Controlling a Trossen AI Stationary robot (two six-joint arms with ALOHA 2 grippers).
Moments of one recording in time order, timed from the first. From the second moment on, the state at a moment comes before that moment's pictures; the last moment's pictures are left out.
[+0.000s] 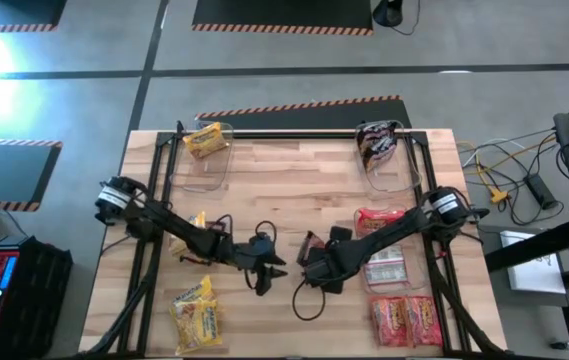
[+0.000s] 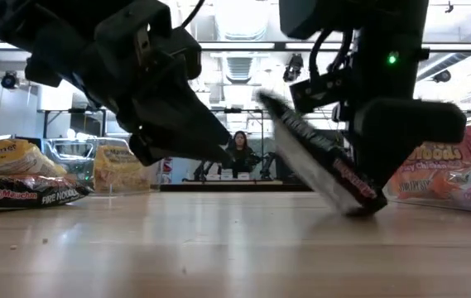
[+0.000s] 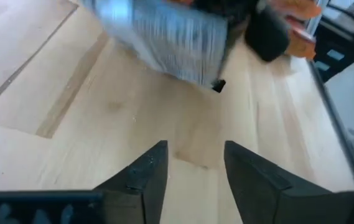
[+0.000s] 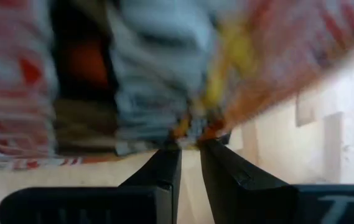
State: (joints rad) left arm -0.34 1.77 0.73 0.50 -0.17 -0.59; right arm 0.37 1.98 1.34 -0.93 0.24 0.58
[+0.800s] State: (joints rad) left arm -0.36 1.77 0.42 1.06 -0.36 -0.94; right arm 0.29 1.98 1.24 -0.49 0.29 0.59
